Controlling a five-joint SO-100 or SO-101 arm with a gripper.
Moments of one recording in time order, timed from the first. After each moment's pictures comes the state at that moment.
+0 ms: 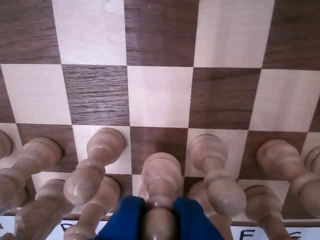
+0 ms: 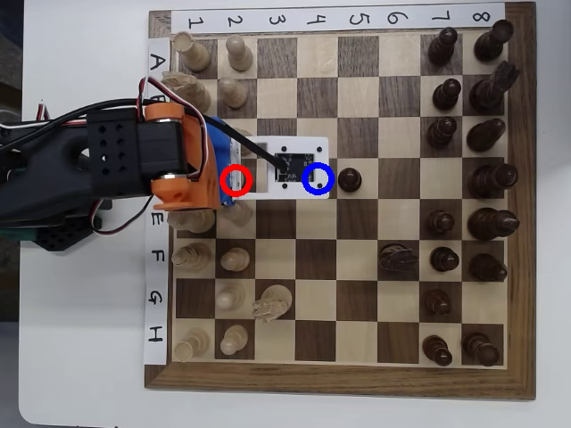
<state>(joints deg) -7.6 105.0 112.7 80.5 99.9</state>
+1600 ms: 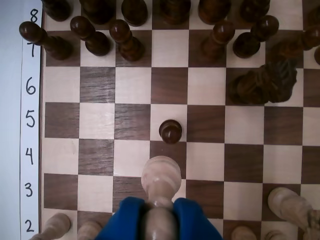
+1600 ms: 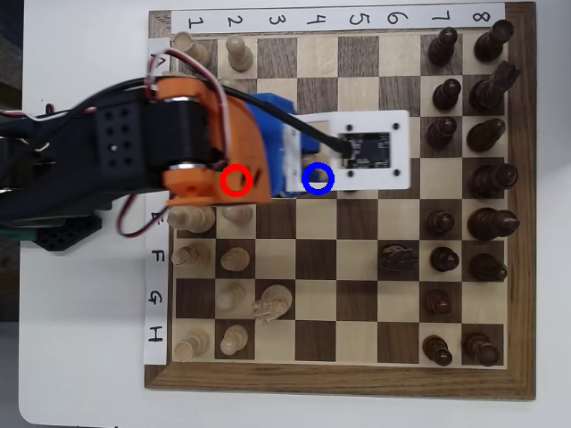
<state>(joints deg) -7.0 87.9 72.4 83.6 99.9</state>
